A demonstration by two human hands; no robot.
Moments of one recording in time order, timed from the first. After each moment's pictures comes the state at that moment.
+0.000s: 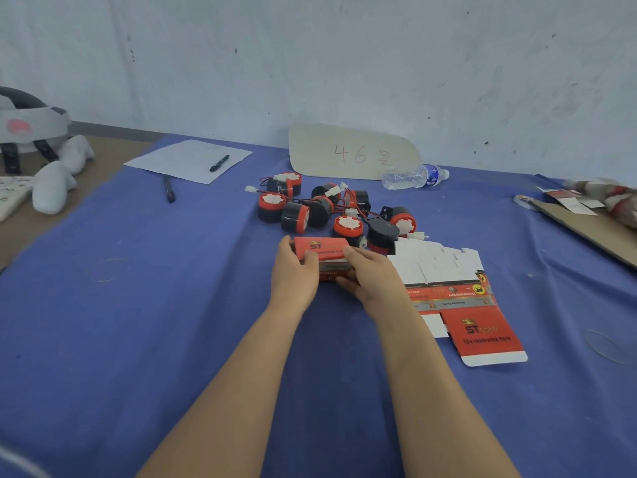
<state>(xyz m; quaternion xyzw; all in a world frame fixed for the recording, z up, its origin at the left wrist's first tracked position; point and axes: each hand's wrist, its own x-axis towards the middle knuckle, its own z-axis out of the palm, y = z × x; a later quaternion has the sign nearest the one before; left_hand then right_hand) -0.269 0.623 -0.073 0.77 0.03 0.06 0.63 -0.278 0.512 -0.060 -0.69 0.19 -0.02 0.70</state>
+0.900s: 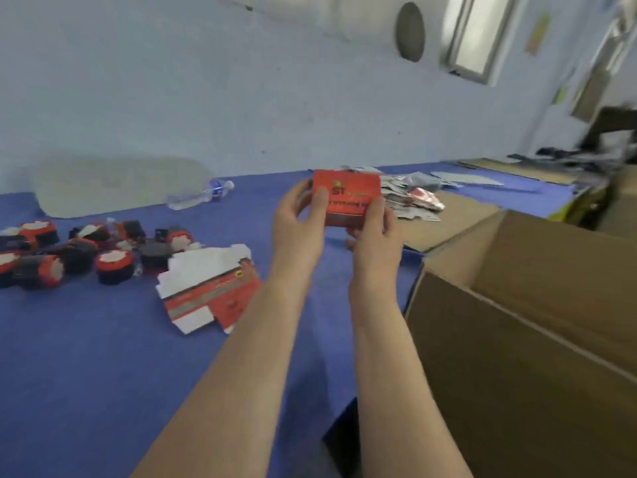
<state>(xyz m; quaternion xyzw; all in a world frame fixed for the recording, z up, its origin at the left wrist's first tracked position) -0.442 0.413 0.070 0.54 -0.26 -0.08 0.80 -0.490 0.363 0.060 -0.53 0.27 -0.53 0.61</state>
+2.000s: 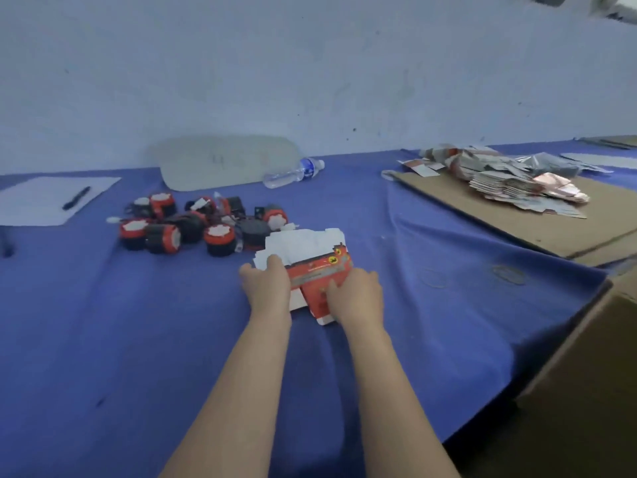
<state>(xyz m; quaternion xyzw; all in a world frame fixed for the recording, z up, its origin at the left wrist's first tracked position) -0.335 0.489 -0.043 0.65 0.12 -0.07 0.75 -0.390 0.400 -0.052 -0.88 0.34 -0.14 0.31</state>
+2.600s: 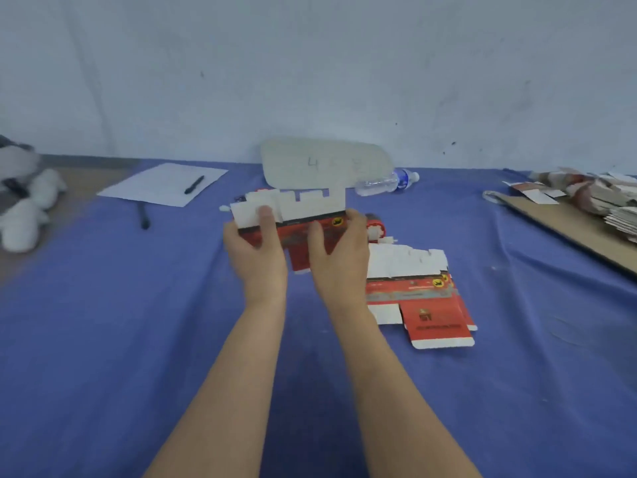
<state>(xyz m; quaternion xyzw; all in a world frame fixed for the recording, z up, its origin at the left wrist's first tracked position) -0.286 0.605 -0.016 0.61 0.09 0.24 0.75 -0.304 0.529 -0.022 -0.76 0.04 -0.36 0.54</state>
